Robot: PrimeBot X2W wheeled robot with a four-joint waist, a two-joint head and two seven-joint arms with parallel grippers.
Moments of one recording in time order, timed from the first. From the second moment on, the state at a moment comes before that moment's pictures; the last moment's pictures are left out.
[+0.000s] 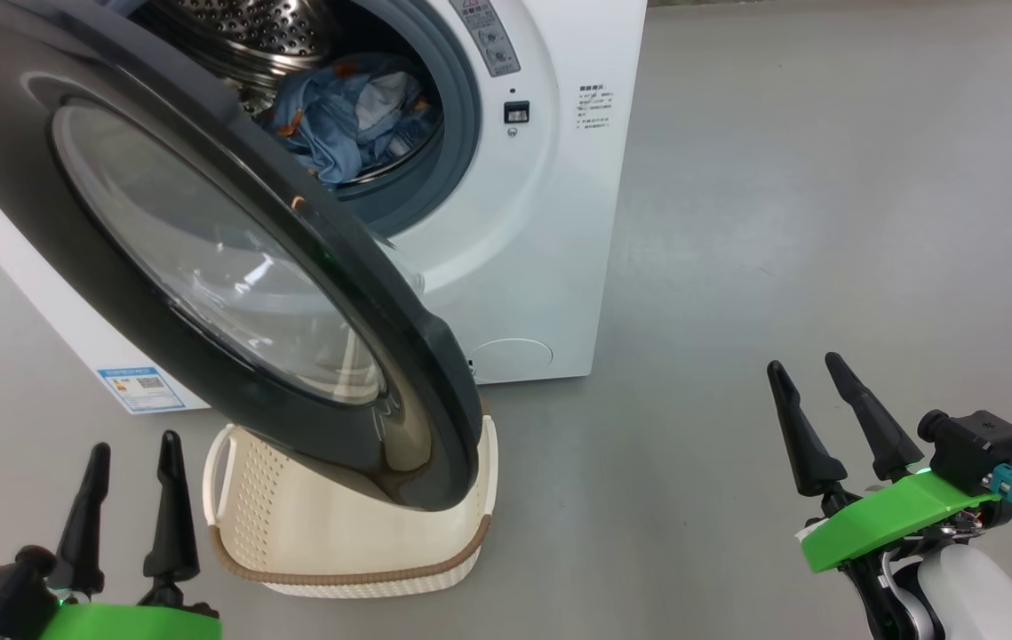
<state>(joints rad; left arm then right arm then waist) -0.08 0.16 -0.01 0.18 -0.48 -0.11 -0.24 -0.22 -0.23 0.25 0.32 0.55 0.13 -0.25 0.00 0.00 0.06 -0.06</state>
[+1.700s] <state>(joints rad) -0.06 0.08 0.03 0.20 -0.38 -0.12 -0.25 -0.22 -0.24 0.26 0.28 0.54 0.13 -0.25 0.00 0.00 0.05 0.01</state>
